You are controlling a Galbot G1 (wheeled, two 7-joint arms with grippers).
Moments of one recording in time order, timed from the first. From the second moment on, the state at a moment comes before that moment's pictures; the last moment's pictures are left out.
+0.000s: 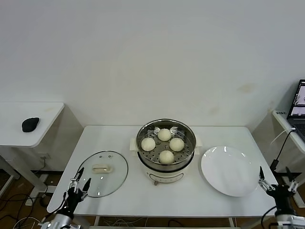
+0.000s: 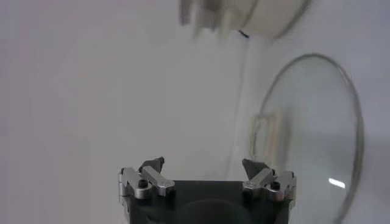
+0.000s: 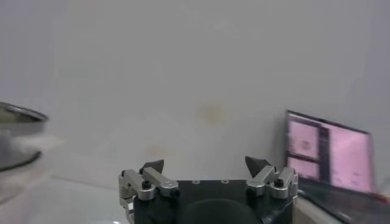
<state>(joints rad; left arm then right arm) 1.53 -1.12 -0.60 -1.66 1.12 -0.20 -0.31 -1.56 1.42 1.07 1.84 0.14 0.25 -0.18</state>
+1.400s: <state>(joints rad) 1.14 -1.11 -0.42 -1.33 1.25 -0.18 -0.26 -1.61 1.50 1.17 1.79 0.09 0.30 -0.19</state>
